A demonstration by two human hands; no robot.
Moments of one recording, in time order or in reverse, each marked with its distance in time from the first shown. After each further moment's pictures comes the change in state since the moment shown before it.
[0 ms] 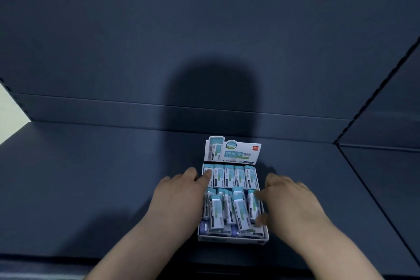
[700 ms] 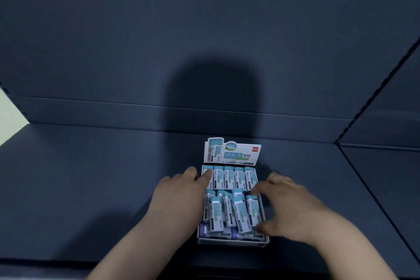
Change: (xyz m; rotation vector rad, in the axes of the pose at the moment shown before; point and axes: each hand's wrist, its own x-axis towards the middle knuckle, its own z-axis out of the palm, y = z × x) left_hand 0.004 0.001 -0.001 -0.003 0.014 -0.003; right_hand 0.005 0.016 0.004 0.235 -0.076 -0.064
